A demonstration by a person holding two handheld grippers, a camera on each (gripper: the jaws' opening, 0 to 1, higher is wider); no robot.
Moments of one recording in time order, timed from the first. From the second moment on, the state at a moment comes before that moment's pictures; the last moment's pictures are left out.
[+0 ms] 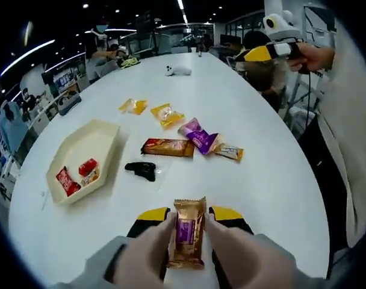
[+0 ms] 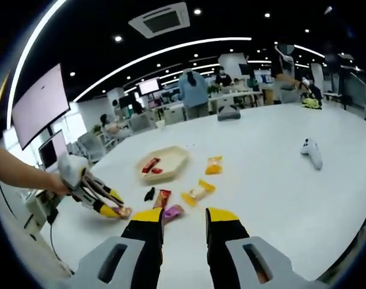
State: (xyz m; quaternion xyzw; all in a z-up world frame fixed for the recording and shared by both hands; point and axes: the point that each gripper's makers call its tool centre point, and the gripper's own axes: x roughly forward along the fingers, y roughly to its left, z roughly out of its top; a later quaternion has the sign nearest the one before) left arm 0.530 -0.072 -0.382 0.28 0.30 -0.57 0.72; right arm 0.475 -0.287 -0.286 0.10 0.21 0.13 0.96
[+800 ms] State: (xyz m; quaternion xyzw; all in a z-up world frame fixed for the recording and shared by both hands) left arm 0.540 -0.054 -0.390 0.18 0.35 -0.49 0.78; right arm 0.478 -0.269 -0.296 0.12 0.22 0.14 0.96
